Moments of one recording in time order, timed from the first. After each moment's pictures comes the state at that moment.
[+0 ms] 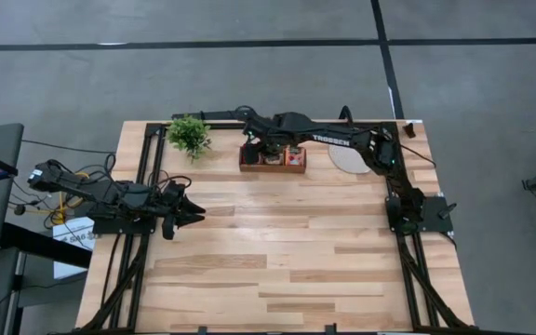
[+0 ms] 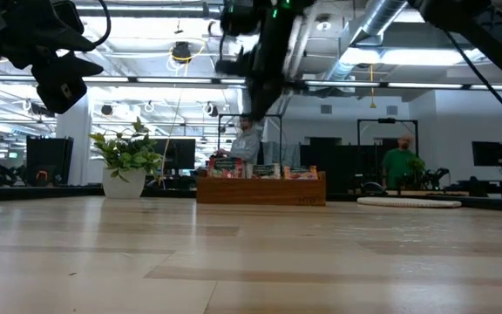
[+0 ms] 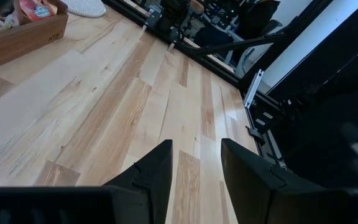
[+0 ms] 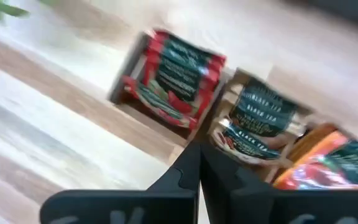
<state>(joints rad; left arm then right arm) -0.28 0.35 0.23 -0.10 -0.18 -0.64 -0.29 2.21 2.11 -1.08 0.14 0.72</state>
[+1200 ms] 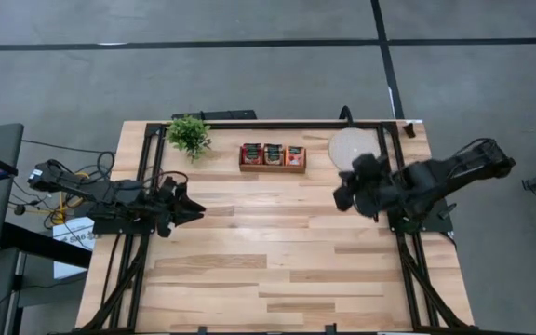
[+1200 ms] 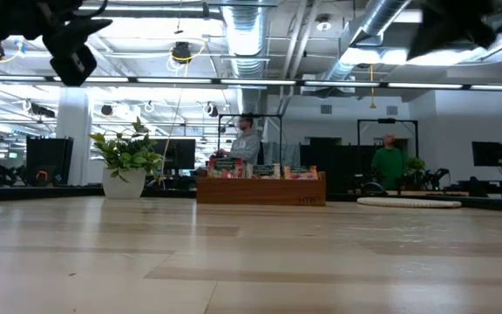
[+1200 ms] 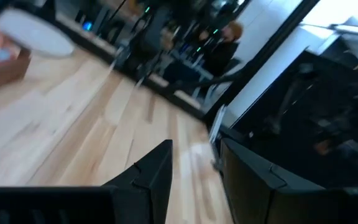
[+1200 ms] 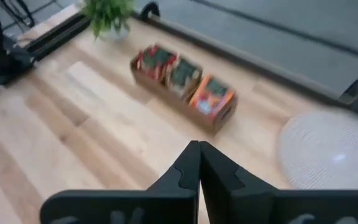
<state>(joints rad) -0.28 0.35 0.23 0.09 -0.15 -0.65 0.37 1.13 1.18 -1.13 0.78 1.06</state>
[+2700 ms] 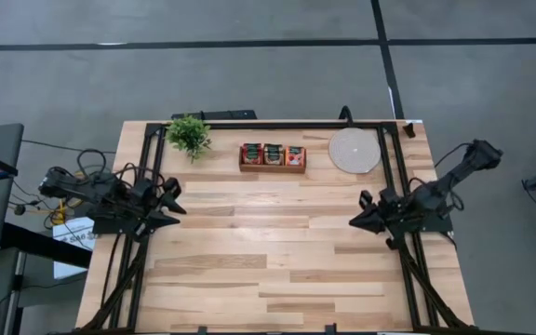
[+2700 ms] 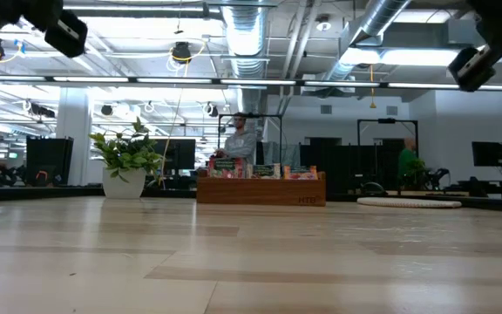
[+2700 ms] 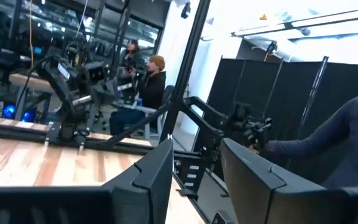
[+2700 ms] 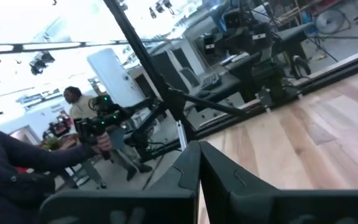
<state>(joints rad) -0.27 0.10 0.19 0.19 0.07 -0.33 0.61 0.36 0.10 0.40 0.34 0.44</state>
